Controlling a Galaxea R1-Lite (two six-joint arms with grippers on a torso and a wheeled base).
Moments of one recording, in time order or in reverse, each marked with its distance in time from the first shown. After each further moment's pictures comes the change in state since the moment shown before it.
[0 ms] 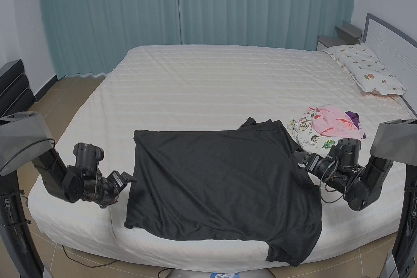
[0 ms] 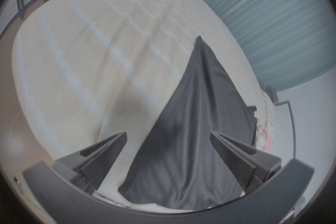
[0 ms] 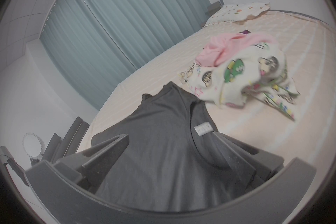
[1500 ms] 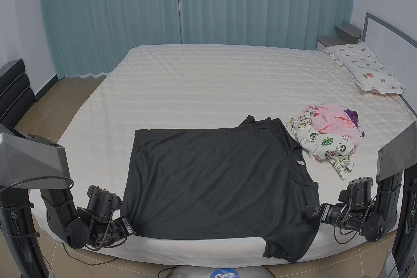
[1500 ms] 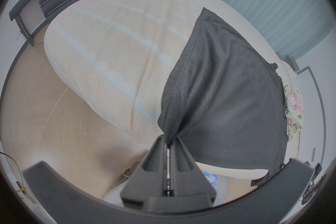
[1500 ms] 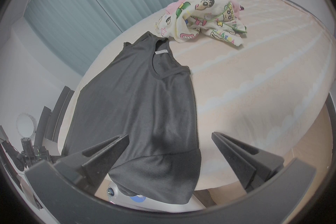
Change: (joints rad) left arm -0.195 0.018 0.322 -0.175 0.266 0.026; right arm -0.033 0.056 0.409 -0.114 0.087 -0.119
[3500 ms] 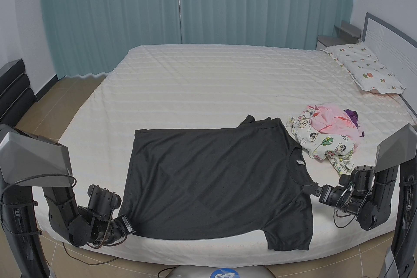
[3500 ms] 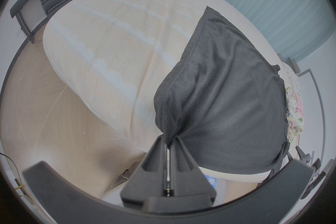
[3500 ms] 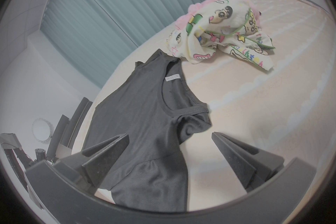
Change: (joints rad) left arm 0.025 0.037 -0.027 -0.013 -0.018 -0.004; right arm -0.132 0.099 -0.172 -0.115 0.219 -0.021
